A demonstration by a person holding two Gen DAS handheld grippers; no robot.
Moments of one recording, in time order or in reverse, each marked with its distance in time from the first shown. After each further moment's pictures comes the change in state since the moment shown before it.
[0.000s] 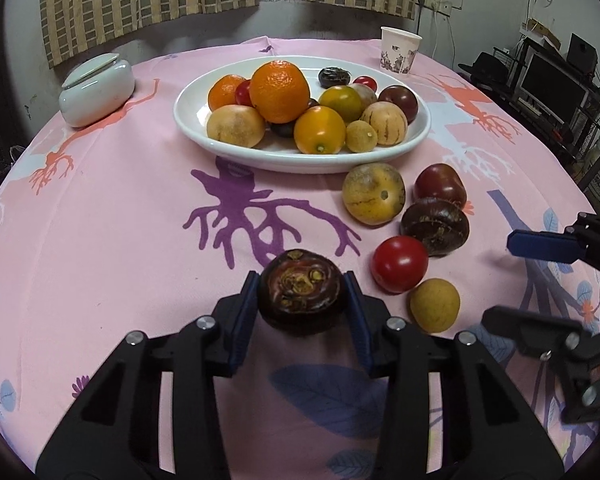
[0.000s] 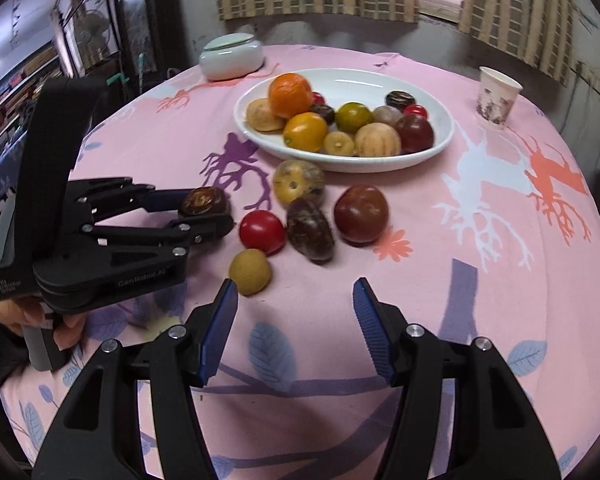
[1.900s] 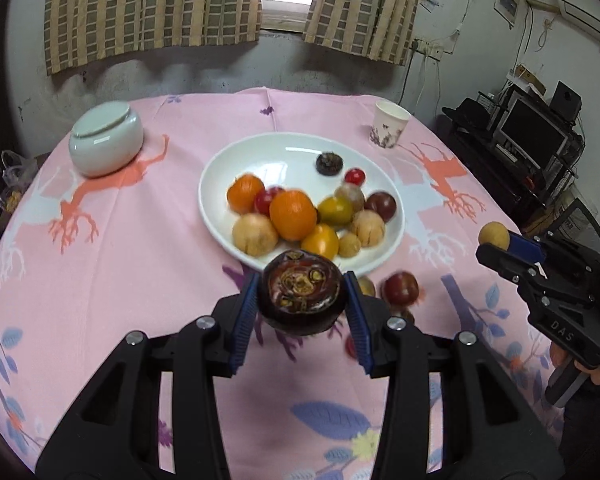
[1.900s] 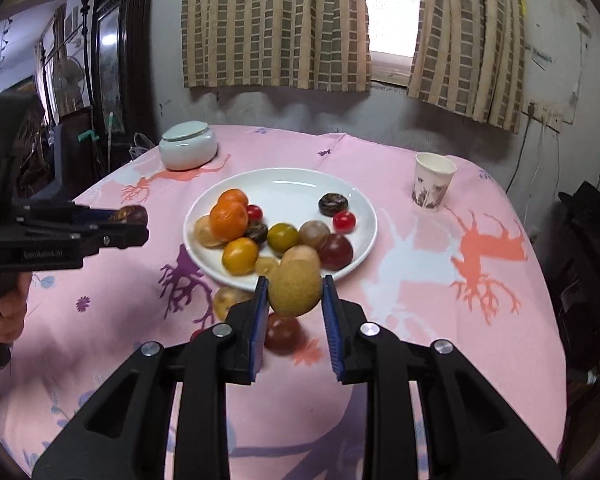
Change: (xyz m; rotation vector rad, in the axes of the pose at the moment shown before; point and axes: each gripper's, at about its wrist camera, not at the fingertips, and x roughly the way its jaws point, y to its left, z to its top) left arm -0.066 0.034 0.082 -0.058 -0.076 -0.095; right arm -0.051 -0.048 0.067 0.061 -0.214 -0.128
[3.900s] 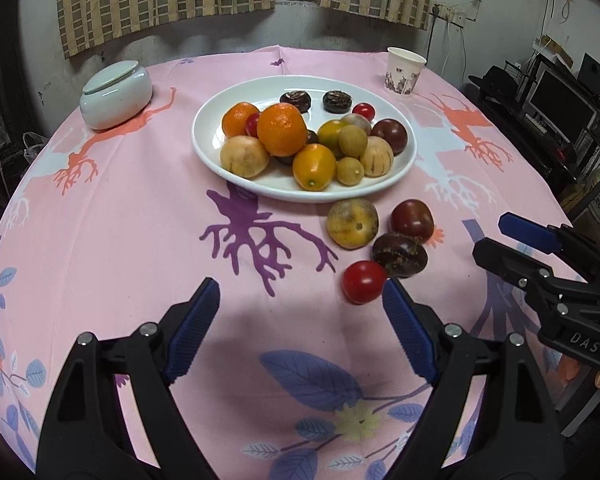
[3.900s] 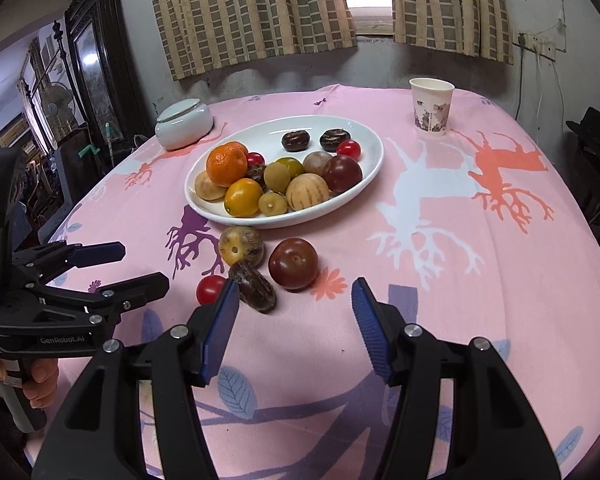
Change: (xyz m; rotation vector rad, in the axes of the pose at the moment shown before) left arm 0.025 -0.038 -0.065 -0.004 0.092 0.124; right arm 0.004 -0.010 -0.063 0.190 0.071 0.065
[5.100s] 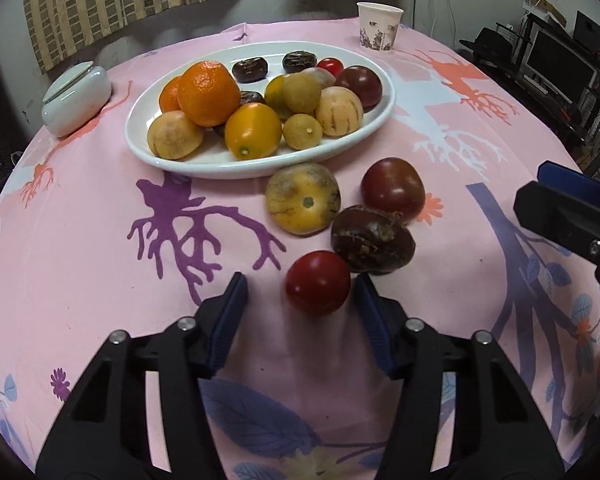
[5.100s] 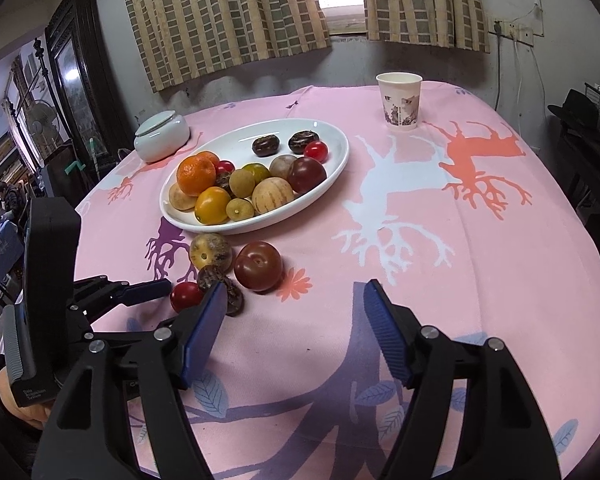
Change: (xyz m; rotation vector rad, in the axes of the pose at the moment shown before) left arm 0.052 -0.041 -0.007 0.091 0.055 0.012; right arm -0.005 -0.019 0.000 0.049 -0.002 -0.038
